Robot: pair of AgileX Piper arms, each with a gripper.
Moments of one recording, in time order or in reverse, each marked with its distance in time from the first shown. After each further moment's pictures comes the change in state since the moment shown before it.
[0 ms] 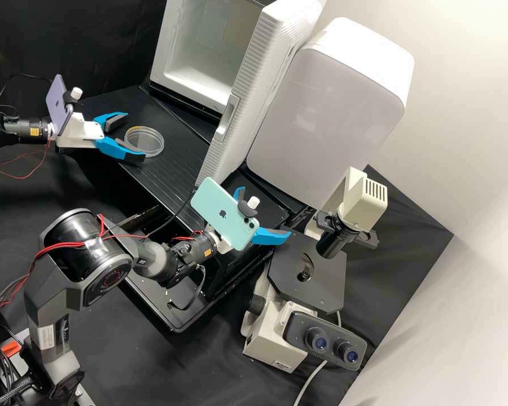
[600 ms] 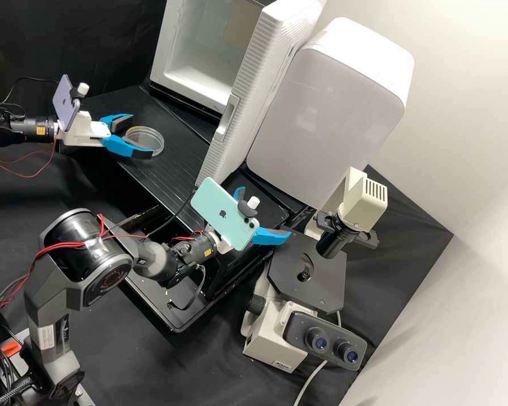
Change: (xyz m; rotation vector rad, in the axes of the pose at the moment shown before) left arm 0.008 0.003 0.007 -0.005 -0.017 0.011; right arm 0.000 0.000 0.000 0.000 0.000 0.000
